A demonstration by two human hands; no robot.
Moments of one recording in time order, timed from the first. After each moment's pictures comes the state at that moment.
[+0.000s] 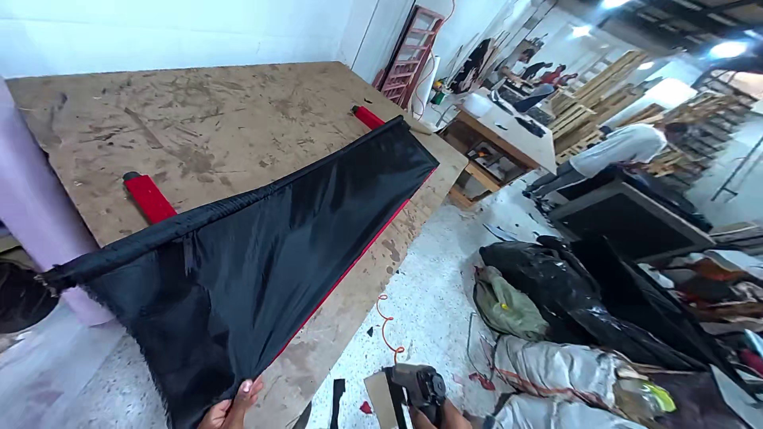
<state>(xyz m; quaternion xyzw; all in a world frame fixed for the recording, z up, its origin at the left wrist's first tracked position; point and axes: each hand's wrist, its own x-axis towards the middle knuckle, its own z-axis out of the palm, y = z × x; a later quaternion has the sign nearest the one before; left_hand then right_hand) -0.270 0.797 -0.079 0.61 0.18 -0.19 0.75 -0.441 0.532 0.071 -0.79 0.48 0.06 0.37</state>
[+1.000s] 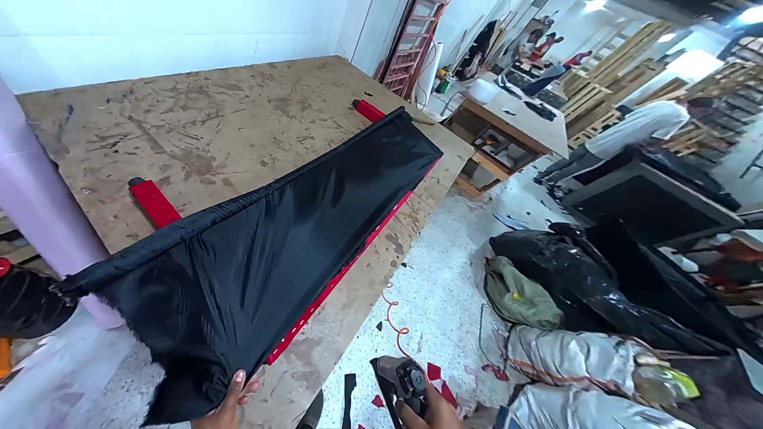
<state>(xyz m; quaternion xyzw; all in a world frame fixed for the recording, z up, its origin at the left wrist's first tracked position) -0.252 0.808 -0.073 0.61 0.19 -0.16 0.75 -0.431 0.541 0.058 -0.82 0.43 0.07 0.36</state>
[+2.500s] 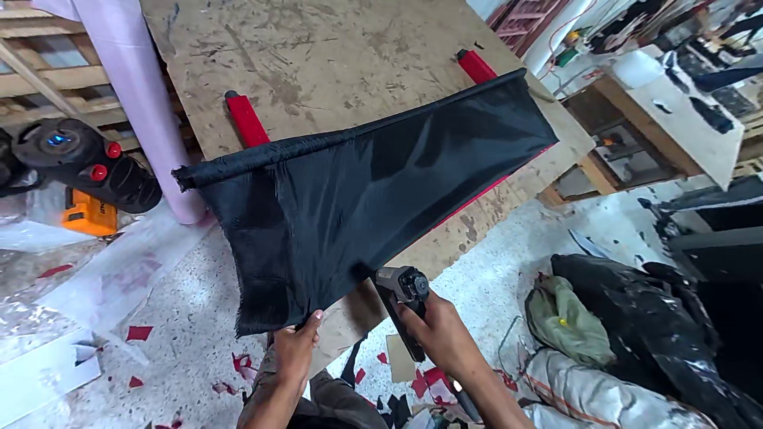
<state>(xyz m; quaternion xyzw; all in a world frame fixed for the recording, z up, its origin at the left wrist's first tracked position) -0.274 0.806 -0.091 0.57 0.28 -0.21 0.74 -0.287 0.570 0.043 -0.92 0.19 0.12 0.32</state>
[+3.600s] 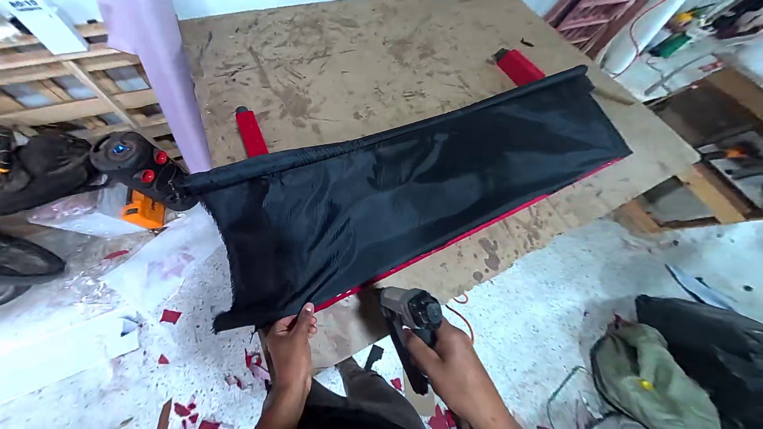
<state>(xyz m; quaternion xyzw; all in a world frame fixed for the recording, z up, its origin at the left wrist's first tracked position) -0.263 0.719 -0.053 0.62 0.35 -0.05 0.70 -0.296 0.484 0.043 -0.89 0.16 0.13 0.41</state>
